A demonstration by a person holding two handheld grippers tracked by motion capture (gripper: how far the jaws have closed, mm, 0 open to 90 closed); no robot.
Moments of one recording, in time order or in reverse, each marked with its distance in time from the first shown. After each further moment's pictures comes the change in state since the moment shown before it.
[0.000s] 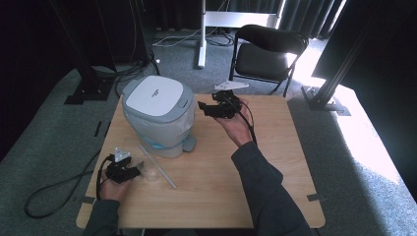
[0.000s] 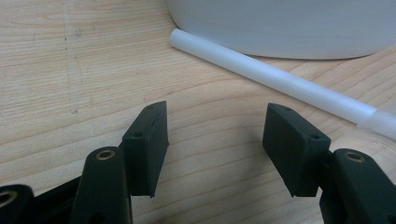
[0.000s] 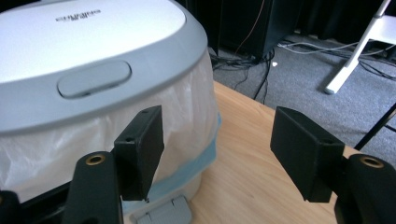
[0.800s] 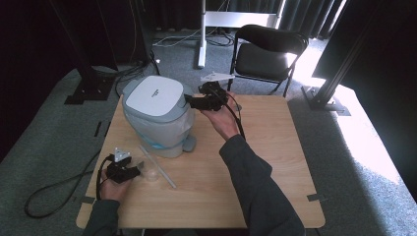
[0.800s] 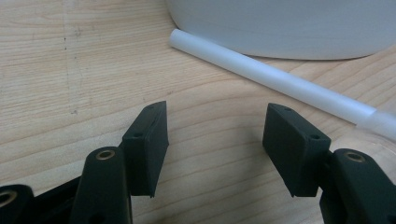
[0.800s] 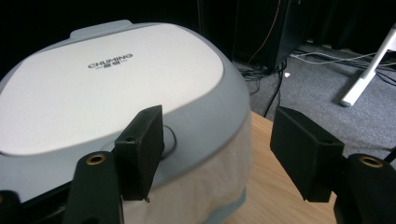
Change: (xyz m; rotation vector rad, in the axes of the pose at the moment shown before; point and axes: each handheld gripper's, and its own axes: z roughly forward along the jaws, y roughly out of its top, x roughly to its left) left arm 0.000 0.000 0.000 -0.001 -0.002 -0.001; right arm 0.023 0.031 0.022 -0.028 0.041 0.001
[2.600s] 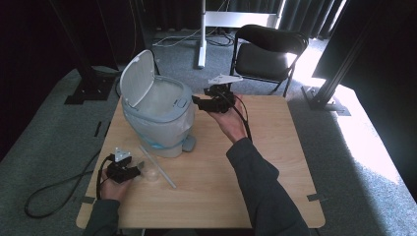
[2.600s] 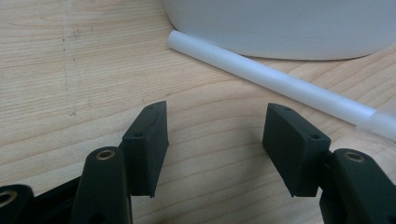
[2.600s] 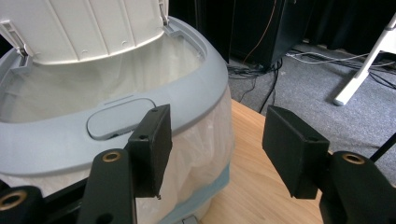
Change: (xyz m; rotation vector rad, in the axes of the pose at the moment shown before) left arm 0.000 0.001 0.001 0.001 -0.002 0.003; right arm -0.013 -0.010 -0.018 0.006 -0.011 -0.023
